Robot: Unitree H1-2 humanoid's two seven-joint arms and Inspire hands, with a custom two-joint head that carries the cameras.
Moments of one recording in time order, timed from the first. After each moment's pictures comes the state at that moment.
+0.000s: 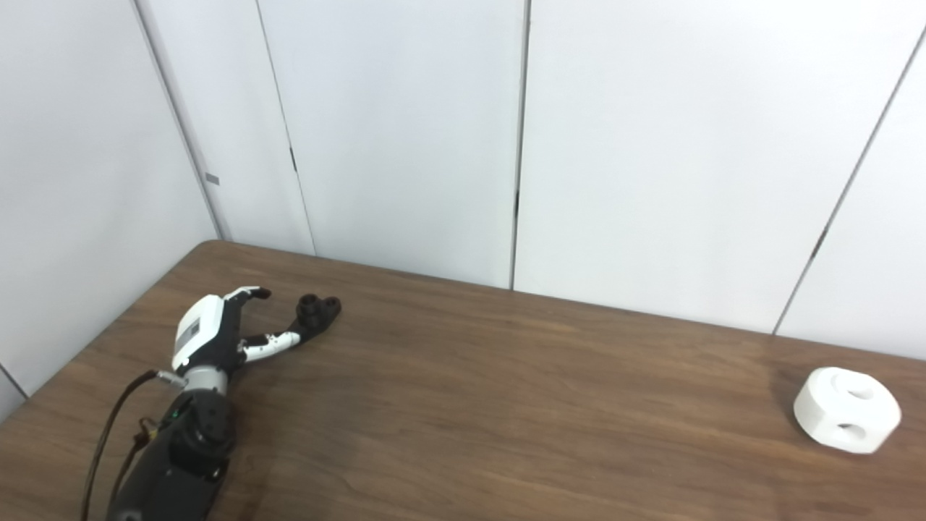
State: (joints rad) left arm -0.27 0.38 0.16 0.21 0.56 0.38 0.17; right arm 0.35 -0.20 -0.13 -0.21 0.12 -0.24 0.14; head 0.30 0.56
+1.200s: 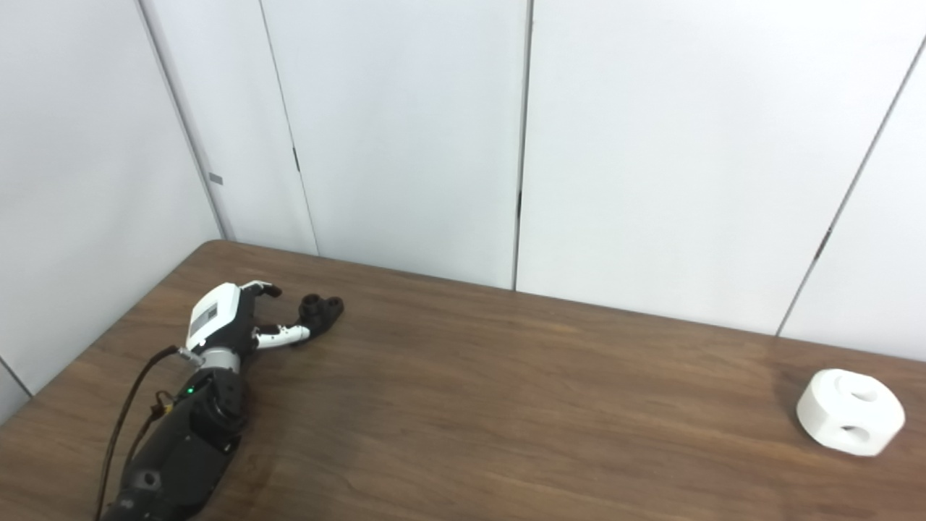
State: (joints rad) left arm -0.36 0.45 0.04 0.37 0.55 0.38 0.22; right arm 0.35 -0.19 -0.14 -0.23 0.12 -0.19 0.14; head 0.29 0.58
